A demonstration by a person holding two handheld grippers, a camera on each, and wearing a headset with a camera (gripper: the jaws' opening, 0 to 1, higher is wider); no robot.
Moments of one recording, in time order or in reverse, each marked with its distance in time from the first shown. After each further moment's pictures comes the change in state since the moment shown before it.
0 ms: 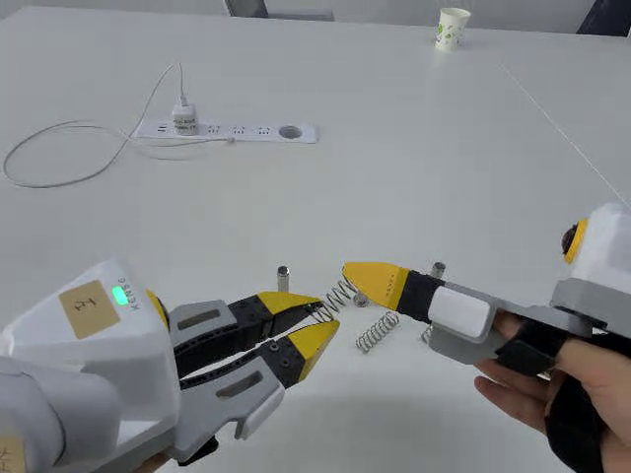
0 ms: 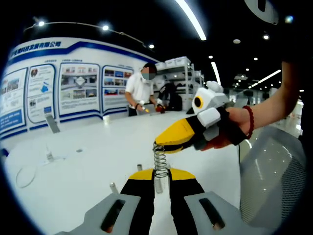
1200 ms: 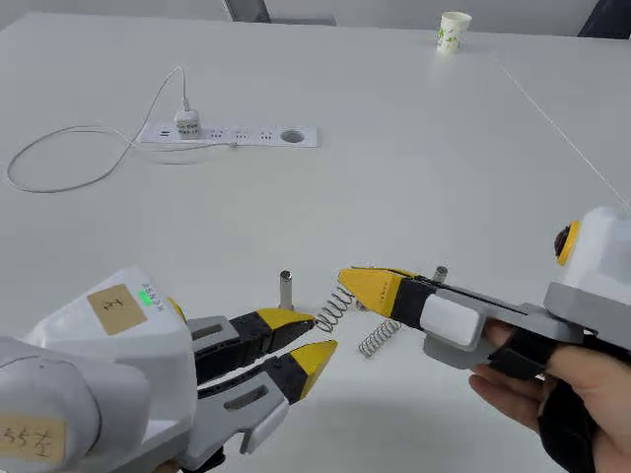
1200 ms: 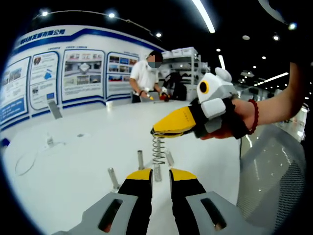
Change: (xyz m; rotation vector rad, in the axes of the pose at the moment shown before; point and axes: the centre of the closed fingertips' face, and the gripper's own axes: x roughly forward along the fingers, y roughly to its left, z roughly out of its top) left arm 0.000 0.002 -0.021 -0.068 0.110 0.030; right arm 0.008 0.005 0.002 -0.131 0.007 0.002
